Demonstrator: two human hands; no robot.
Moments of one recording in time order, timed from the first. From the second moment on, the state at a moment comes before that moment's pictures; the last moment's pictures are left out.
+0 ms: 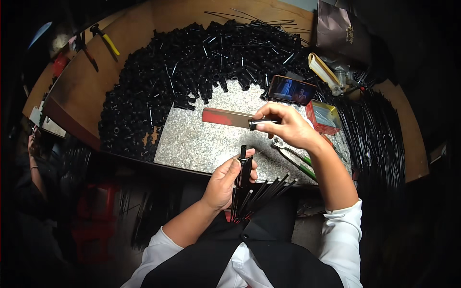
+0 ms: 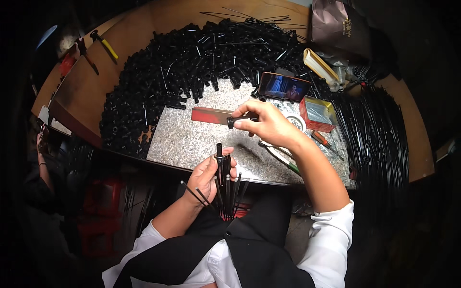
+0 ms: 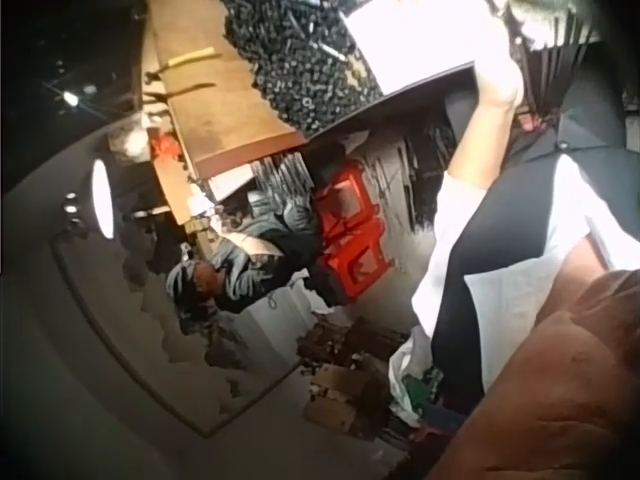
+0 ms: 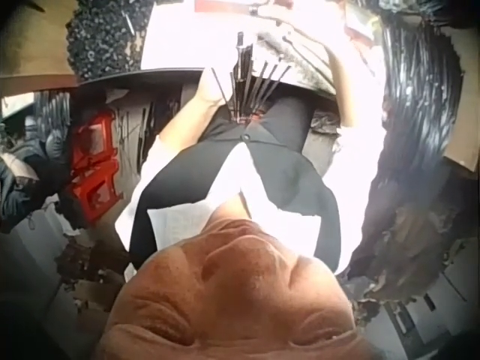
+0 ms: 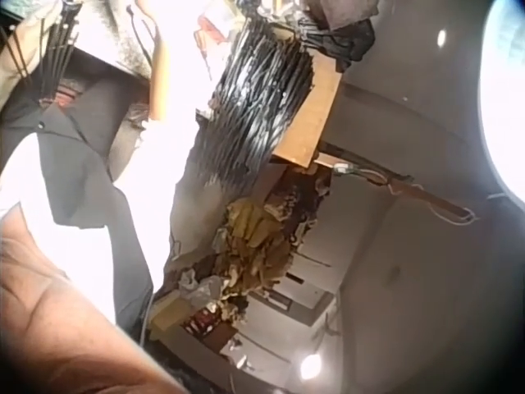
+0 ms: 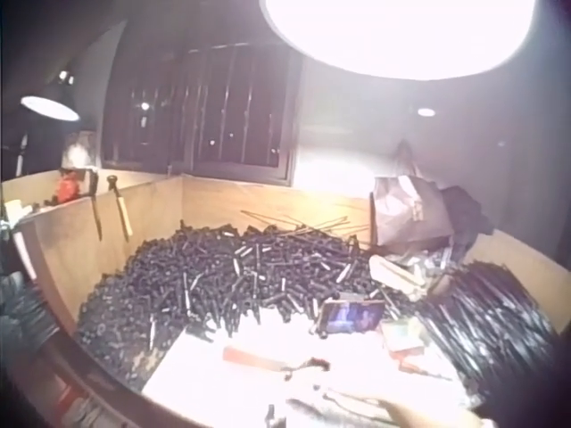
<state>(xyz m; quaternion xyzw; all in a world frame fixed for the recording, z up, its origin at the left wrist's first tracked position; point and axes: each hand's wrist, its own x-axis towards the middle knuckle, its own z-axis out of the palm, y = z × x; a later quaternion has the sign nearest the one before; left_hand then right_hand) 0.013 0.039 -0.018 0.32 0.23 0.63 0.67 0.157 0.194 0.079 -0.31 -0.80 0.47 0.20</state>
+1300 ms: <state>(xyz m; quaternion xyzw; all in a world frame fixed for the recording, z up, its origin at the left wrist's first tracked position) 0.026 0.037 -0.016 0.35 0.27 0.64 0.63 0.139 0.141 0.113 -0.24 -0.91 0.33 0.12</state>
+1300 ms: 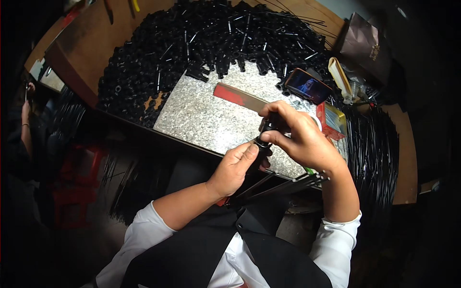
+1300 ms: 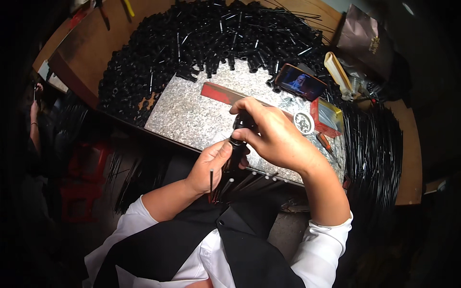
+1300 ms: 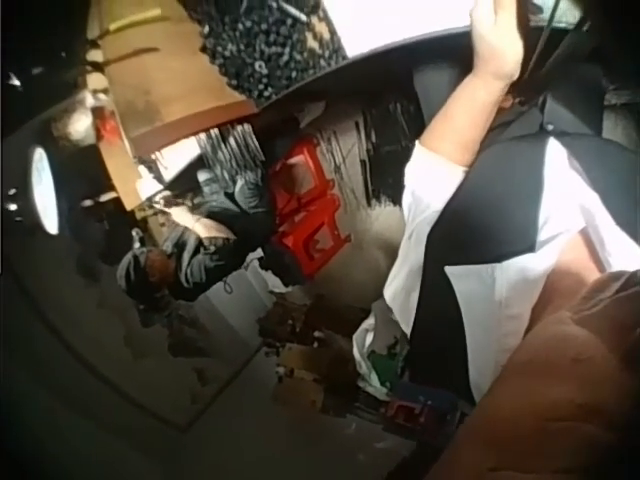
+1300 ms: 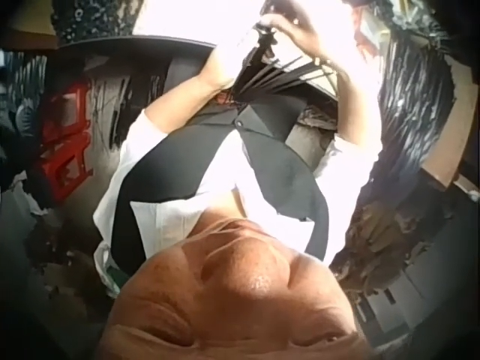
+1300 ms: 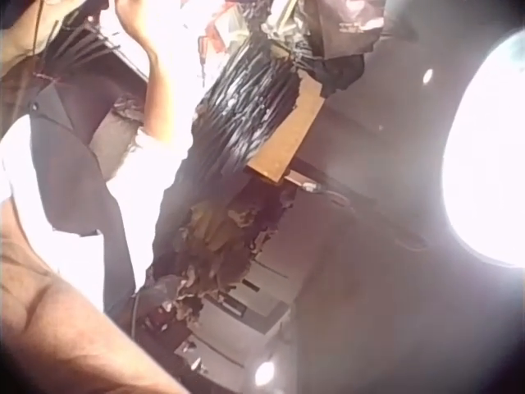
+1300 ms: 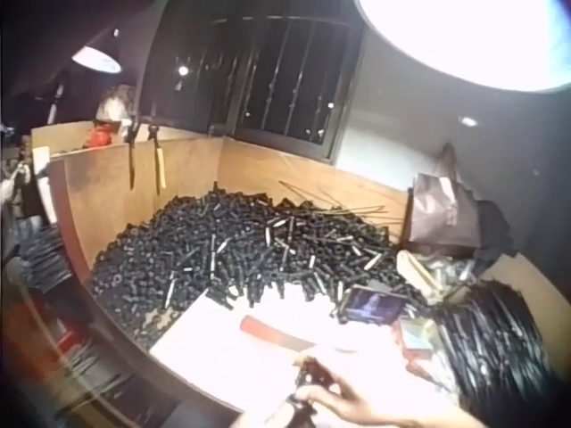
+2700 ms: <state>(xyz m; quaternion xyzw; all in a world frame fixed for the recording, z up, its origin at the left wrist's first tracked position) 0.024 0.037 -0.018 0.38 0.27 0.63 0.62 0.145 0.143 0.088 -0.26 -0.75 0.57 0.21</state>
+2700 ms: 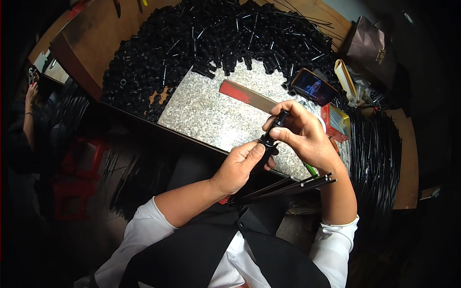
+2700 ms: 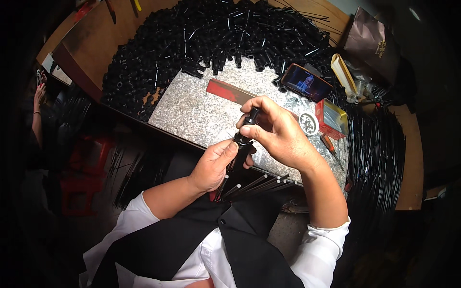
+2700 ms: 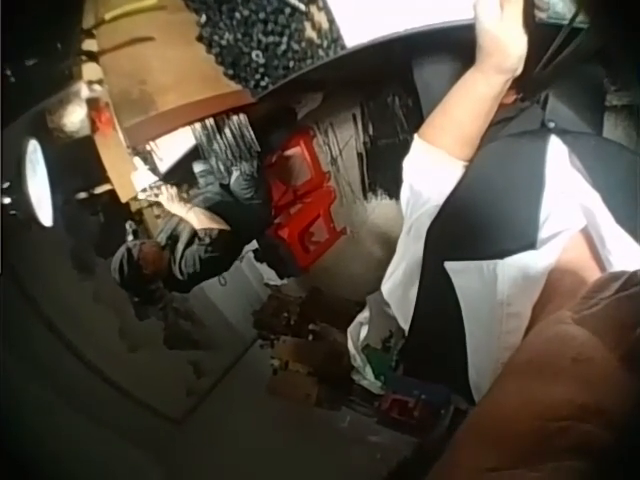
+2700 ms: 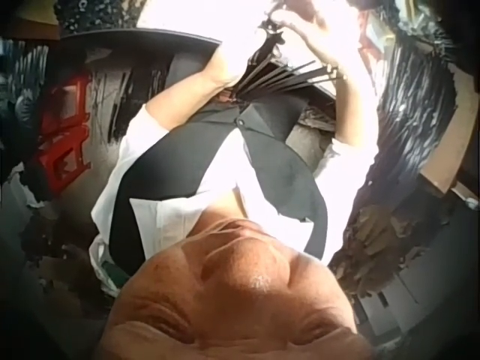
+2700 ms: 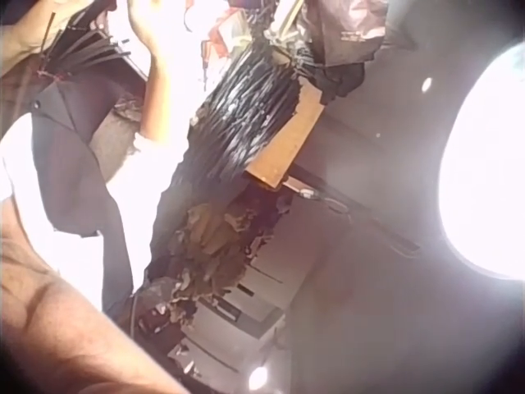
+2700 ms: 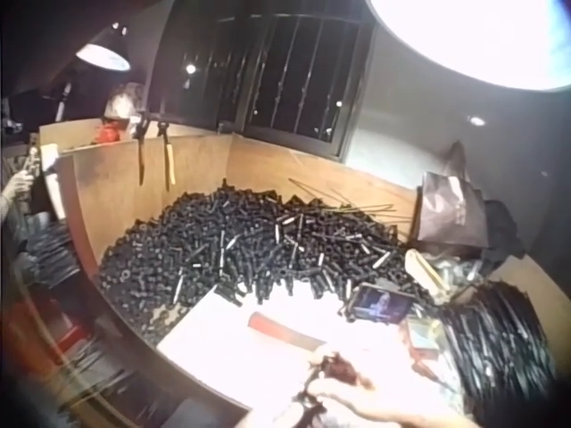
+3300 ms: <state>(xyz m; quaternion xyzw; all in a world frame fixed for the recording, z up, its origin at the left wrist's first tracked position) 0.028 0.039 -0.014 0.29 0.26 0.67 0.63 0.155 0.129 0.074 -0.29 -0.85 0.42 0.15</state>
